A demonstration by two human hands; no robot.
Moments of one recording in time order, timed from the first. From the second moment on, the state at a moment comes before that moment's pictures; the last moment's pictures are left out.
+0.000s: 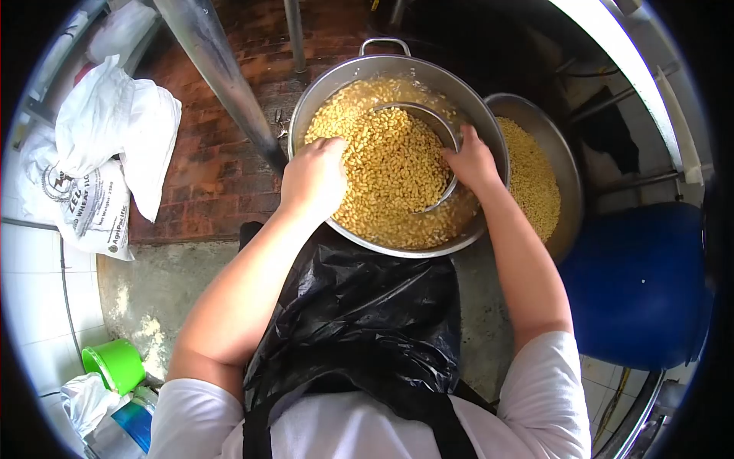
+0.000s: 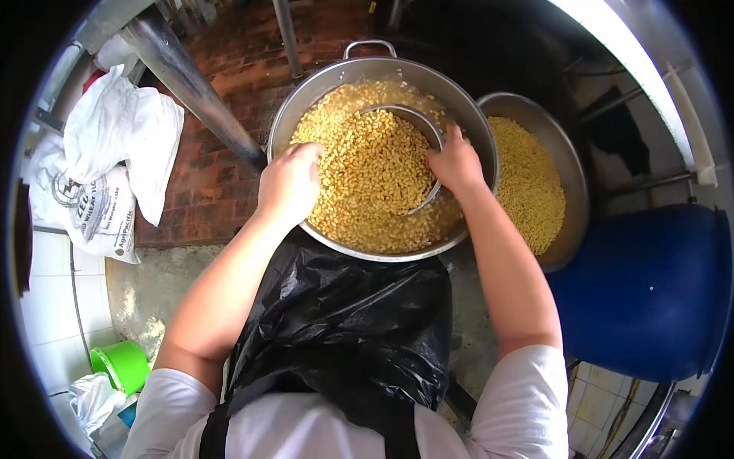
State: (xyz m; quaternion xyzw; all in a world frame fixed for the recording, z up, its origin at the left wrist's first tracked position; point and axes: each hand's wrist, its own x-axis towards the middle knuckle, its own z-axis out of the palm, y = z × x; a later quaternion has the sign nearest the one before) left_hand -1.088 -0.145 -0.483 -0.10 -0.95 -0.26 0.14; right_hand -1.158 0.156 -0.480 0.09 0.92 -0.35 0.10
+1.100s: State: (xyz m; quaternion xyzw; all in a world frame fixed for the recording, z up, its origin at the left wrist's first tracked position) left_hand -1.088 -0.145 -0.489 -0.10 -0.93 -0.30 0.19; right_hand -1.224 0.138 -0.518 0.15 0.94 -0.24 0.21
